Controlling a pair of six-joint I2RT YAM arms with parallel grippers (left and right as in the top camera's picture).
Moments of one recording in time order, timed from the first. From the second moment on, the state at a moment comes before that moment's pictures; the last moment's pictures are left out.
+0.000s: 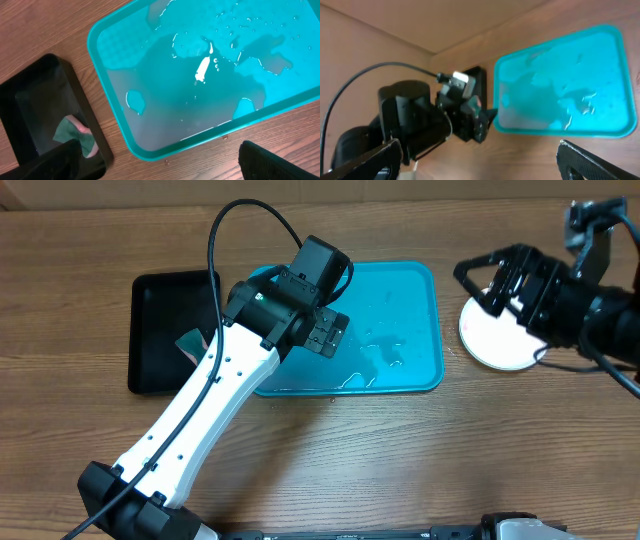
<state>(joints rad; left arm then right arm) -0.58 1.68 1.71 -1.15 -0.25 -0.10 0.04 1.40 2.13 -1.49 -0.59 0.50</state>
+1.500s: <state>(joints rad) -0.58 1.68 1.71 -1.15 -0.25 -0.10 0.06 0.11 0.02 0.05 -0.16 0.12</state>
